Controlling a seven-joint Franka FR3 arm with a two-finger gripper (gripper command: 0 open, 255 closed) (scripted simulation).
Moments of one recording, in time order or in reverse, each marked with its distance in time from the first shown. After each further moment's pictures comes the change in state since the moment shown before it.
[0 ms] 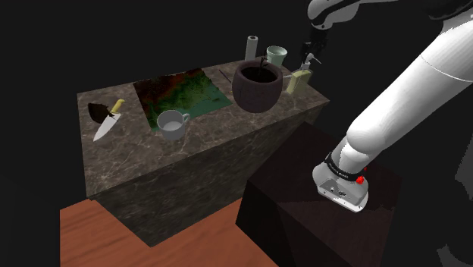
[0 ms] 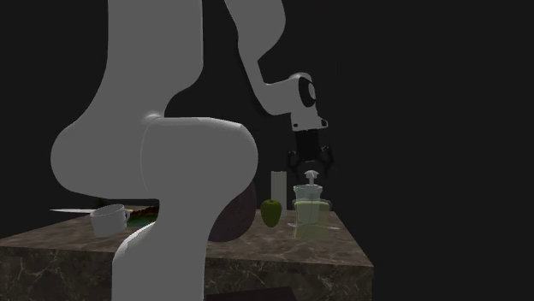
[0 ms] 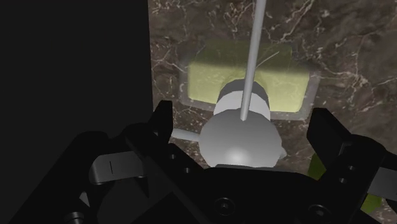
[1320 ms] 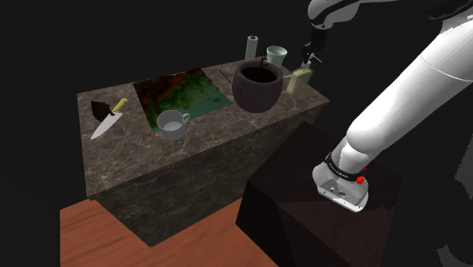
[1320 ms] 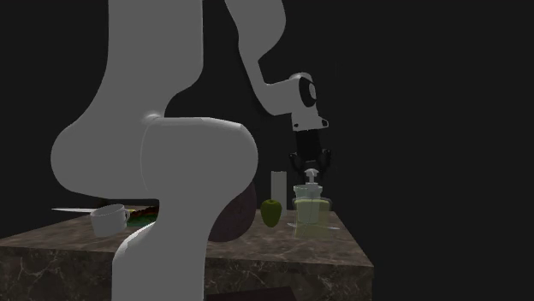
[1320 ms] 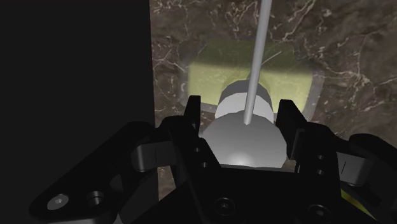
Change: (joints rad) arm -0.001 0.004 -0.002 0.005 0.003 0.000 -0.005
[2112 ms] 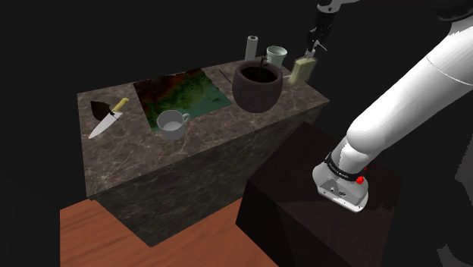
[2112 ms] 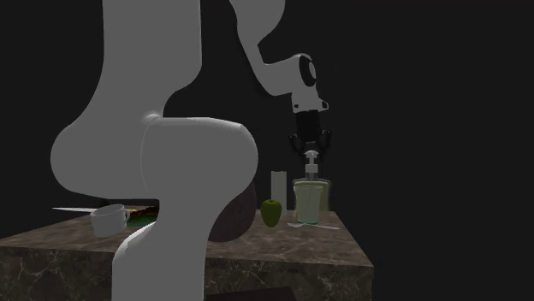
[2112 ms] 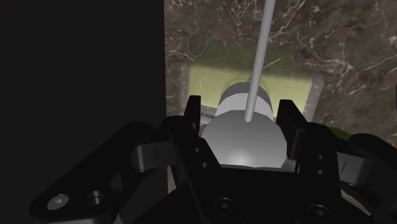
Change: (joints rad) arm 0.004 -0.057 0.015 0.108 -0.016 -0.159 0.003
